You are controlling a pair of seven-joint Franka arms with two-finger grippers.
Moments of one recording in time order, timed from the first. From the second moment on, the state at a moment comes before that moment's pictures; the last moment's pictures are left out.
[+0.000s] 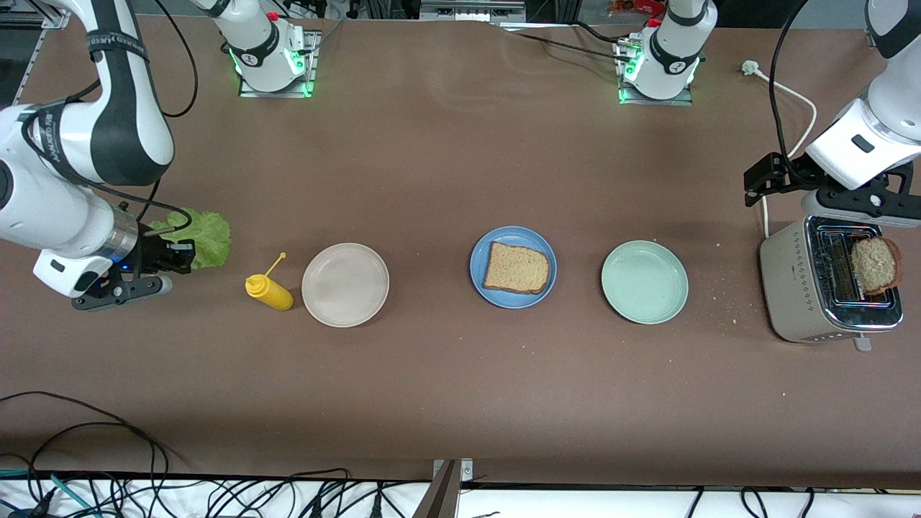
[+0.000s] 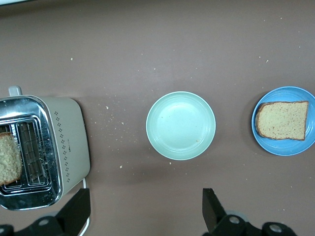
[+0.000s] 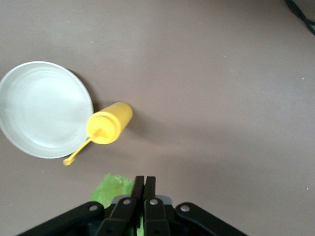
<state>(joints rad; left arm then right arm) 0.02 0.05 -0.12 -1.61 0.04 1.67 0.04 0.15 0.32 -0.09 -1.61 0.02 1.88 -0.21</state>
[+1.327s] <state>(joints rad) 0.02 0.05 -0.11 -1.61 0.04 1.67 0.04 0.71 0.74 -0.08 -1.07 0.11 1.86 0.85</state>
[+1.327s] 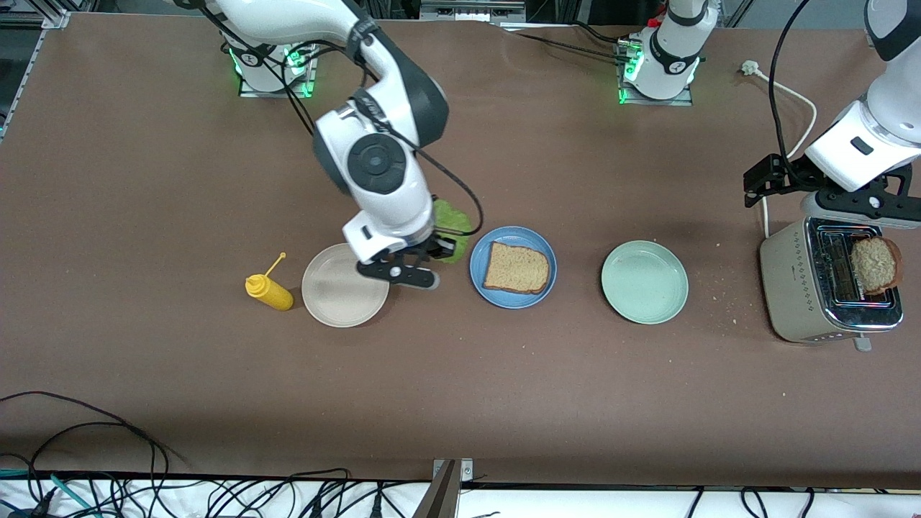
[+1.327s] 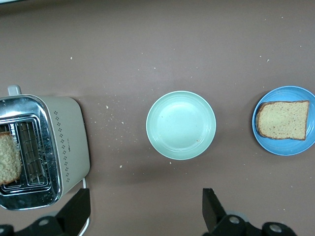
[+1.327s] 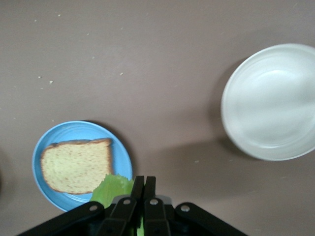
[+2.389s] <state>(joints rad) 0.02 0.05 -0.11 -1.61 0.04 1.67 0.04 0.90 0.98 -0.14 -1.06 0.12 2.22 1.21</state>
